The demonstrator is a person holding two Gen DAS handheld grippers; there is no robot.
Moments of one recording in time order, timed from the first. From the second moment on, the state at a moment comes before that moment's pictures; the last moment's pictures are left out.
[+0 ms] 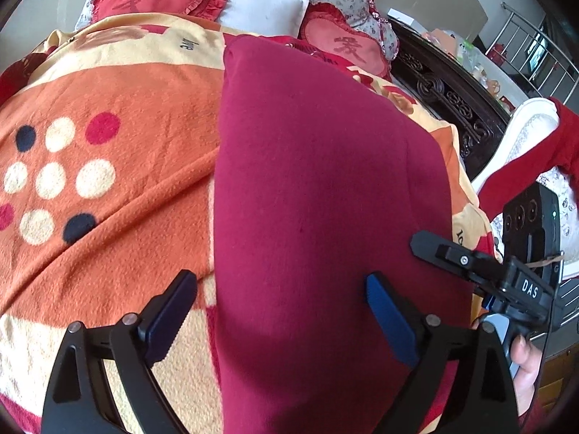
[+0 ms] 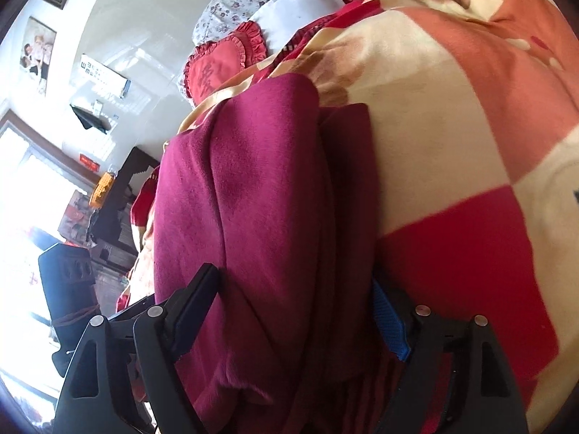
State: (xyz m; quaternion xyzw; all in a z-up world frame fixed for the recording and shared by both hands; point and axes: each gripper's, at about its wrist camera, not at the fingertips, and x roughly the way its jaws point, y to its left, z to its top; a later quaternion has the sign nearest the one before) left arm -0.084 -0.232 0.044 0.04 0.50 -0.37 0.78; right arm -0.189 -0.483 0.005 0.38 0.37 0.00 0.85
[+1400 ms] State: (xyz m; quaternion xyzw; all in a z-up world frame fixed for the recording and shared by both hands) left arm -0.136 -0.112 0.107 0.08 0.49 -0.35 0.80; right arm -0.205 -0.370 0.064 0.35 0.38 0.07 0.86
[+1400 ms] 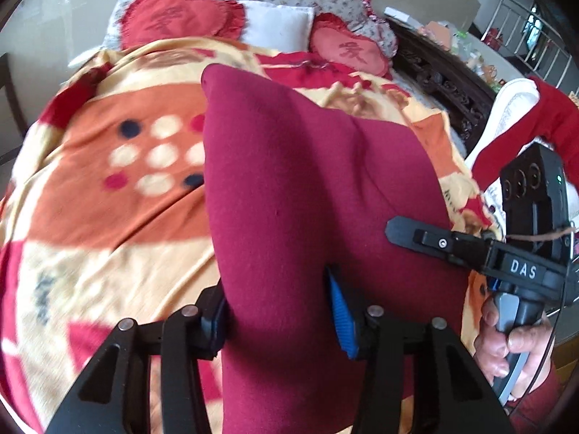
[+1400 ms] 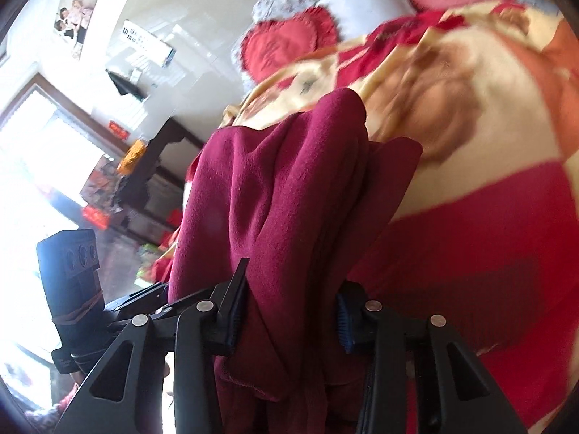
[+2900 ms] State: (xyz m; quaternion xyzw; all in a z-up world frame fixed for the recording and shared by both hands) left arm -0.212 -0.005 0.136 0.05 0.39 -0.23 0.89; right arm -0.285 -0.238 0.097 0.13 0.42 -0.04 0.90
